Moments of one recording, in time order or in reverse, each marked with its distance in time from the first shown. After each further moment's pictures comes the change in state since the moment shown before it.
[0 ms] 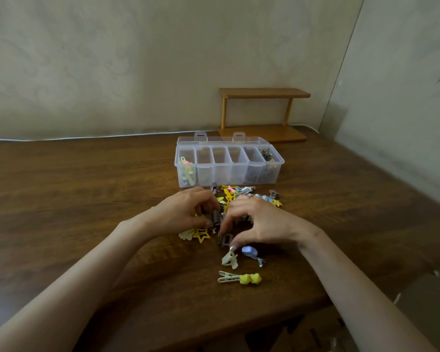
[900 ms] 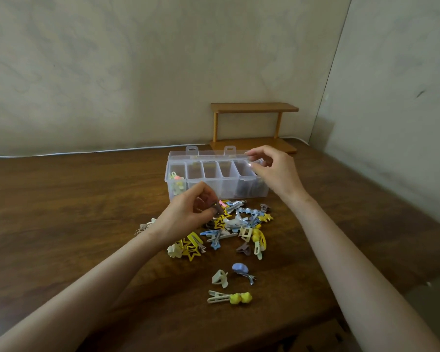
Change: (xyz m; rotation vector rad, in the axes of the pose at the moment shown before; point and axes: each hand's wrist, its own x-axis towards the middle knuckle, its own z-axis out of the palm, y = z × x) left_hand 0.018 0.018 0.007 -0.512 0.299 -0.031; right_hand 0.027 0.042 -0.067 0.102 0.845 0.213
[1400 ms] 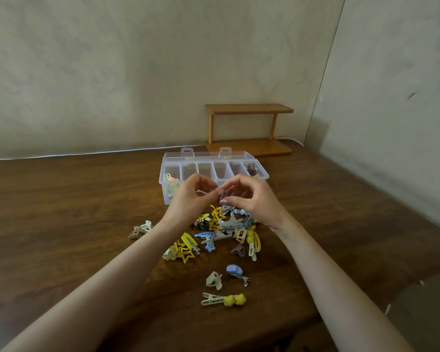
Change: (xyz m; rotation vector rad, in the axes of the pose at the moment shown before) left_hand 0.027 0.009 0.017 -0.199 0.223 -0.145; right_hand -0.041 -0.005 0.020 0.342 -0.328 -0.023
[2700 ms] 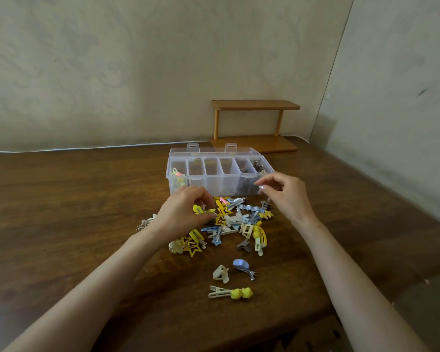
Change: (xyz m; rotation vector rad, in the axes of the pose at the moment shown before) left_hand -0.018 -0.016 -0.028 0.563 -0.151 0.179; right_hand -0.010 0.023 -0.027 -0.278 0.308 0.116
